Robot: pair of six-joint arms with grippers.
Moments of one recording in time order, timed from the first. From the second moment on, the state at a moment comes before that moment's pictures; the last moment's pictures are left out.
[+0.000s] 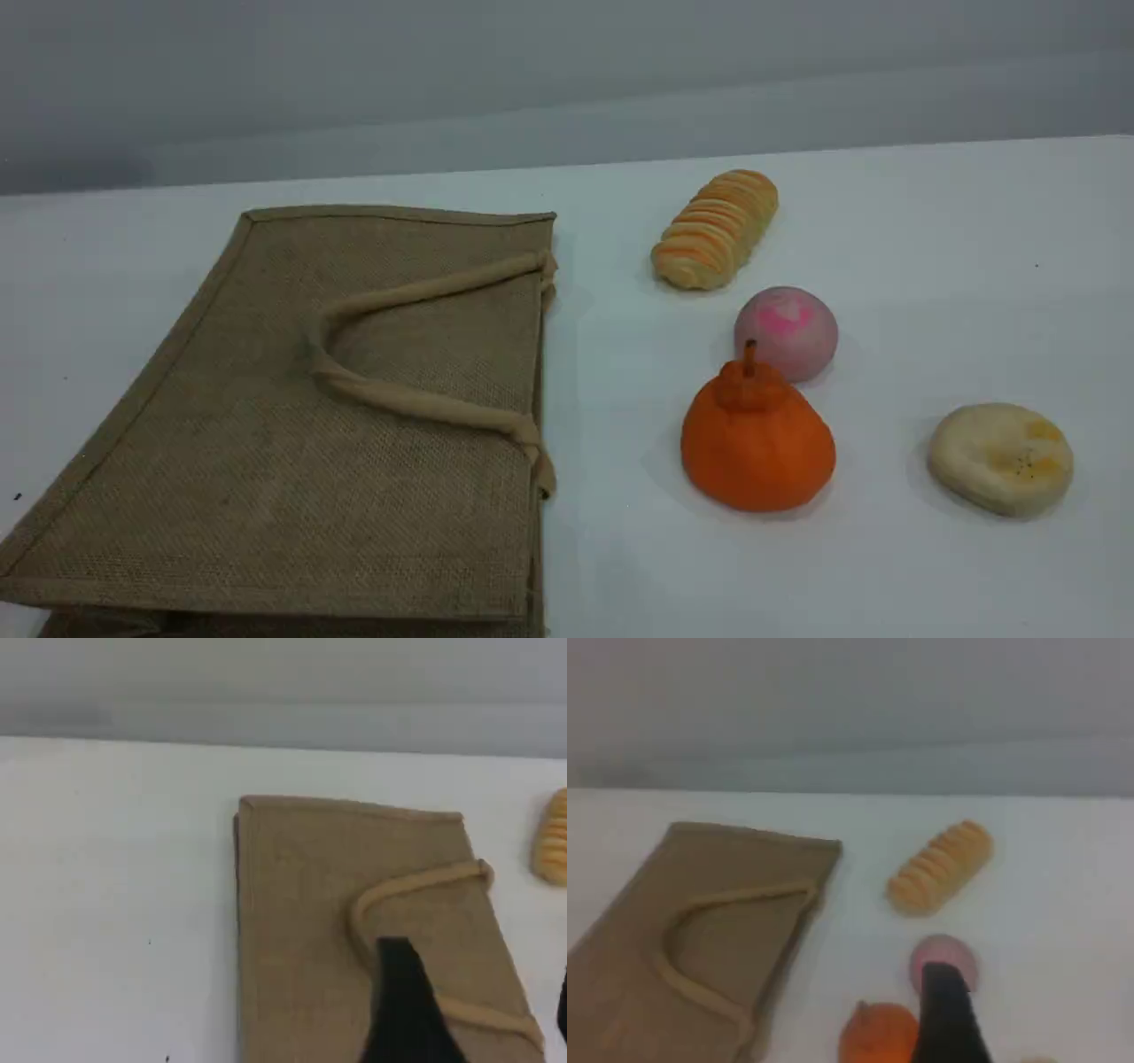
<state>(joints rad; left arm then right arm) -0.06 0.73 -0.81 -0.12 0.71 0.02 -0.04 0.53 -0.54 0.63 0.60 -0.41</state>
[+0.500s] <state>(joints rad) -0.09 1.30 -0.81 -0.19 0.49 0.08 -0.04 1.13 -0.54 1.24 0.48 -0.95</state>
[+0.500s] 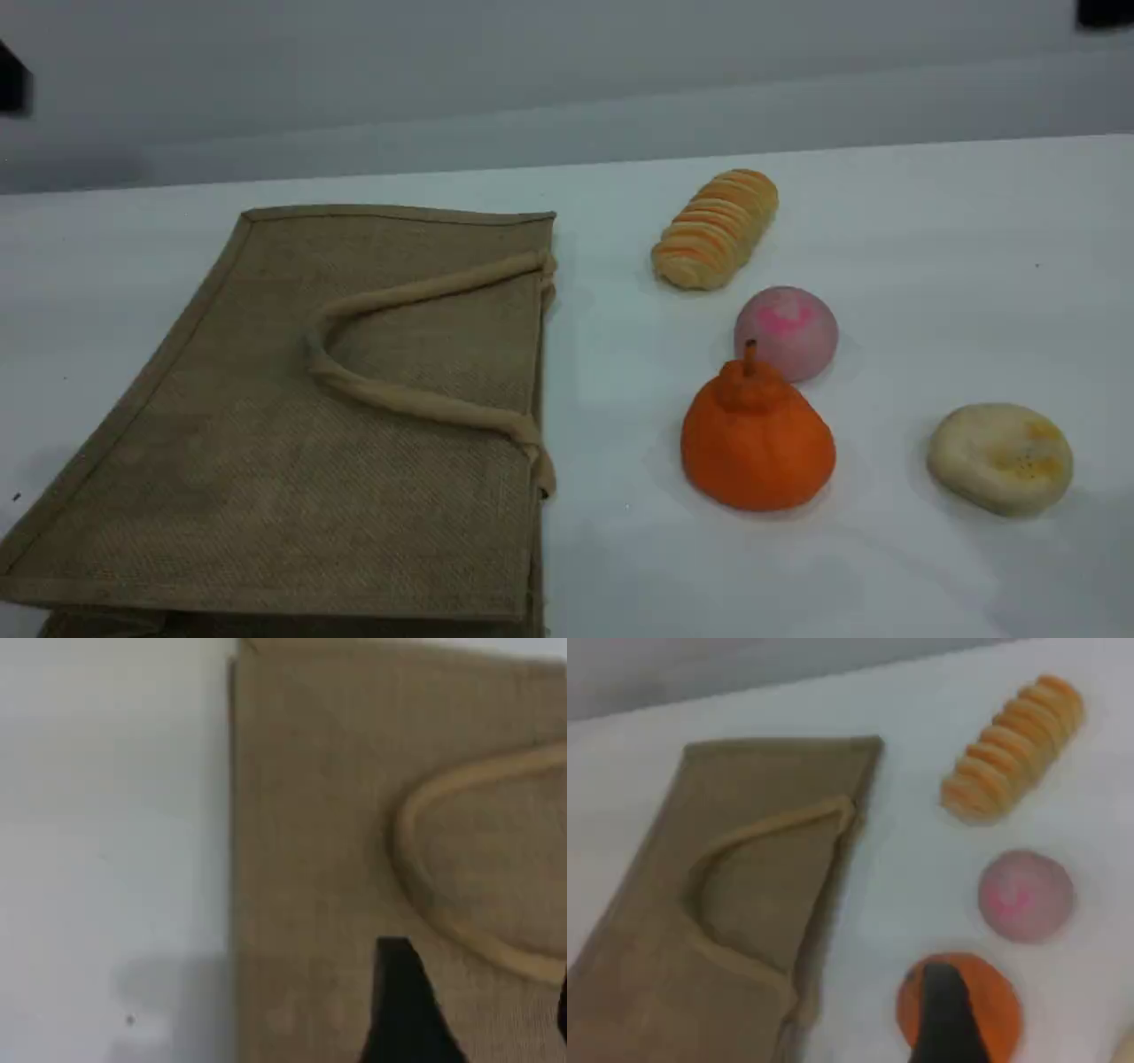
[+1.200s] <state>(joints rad) -0.18 1.83 -1.00 -0.24 0.37 0.02 0.06 1.58 -0.78 1.36 0.40 -1.10</state>
